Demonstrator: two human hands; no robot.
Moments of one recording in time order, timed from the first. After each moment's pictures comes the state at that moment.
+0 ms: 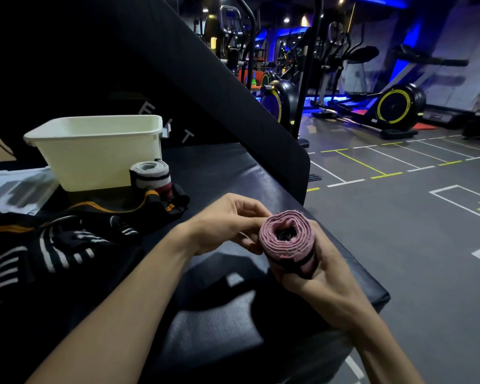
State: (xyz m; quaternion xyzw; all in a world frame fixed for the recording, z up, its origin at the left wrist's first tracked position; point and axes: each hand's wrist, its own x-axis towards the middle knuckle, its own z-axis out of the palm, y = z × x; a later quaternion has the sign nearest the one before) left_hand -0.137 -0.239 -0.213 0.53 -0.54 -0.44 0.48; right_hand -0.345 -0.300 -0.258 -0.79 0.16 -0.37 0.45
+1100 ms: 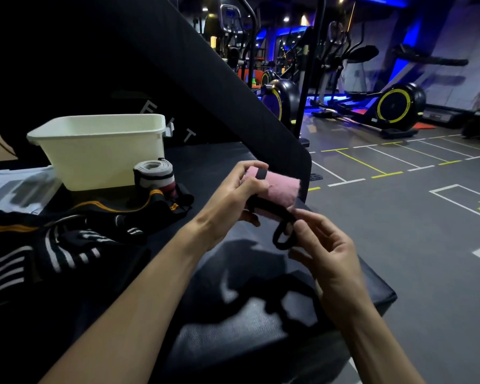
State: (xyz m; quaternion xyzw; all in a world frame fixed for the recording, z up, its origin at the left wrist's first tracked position) left_hand -0.140 -0.244 -0.201 0.51 -0.49 -0.35 0.62; right_hand -0.323 -0.286 -0.249 -0.59 0.20 -0.47 0.63
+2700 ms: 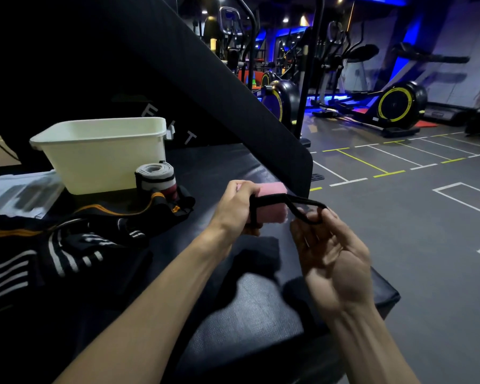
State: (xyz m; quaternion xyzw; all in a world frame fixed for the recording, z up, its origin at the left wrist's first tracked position) left_hand -0.151 -0.259 -0.218 0.60 -0.33 -0.33 0.65; right_hand -0.312 -0.276 -0.224 -0.29 0.11 -0.50 0.81
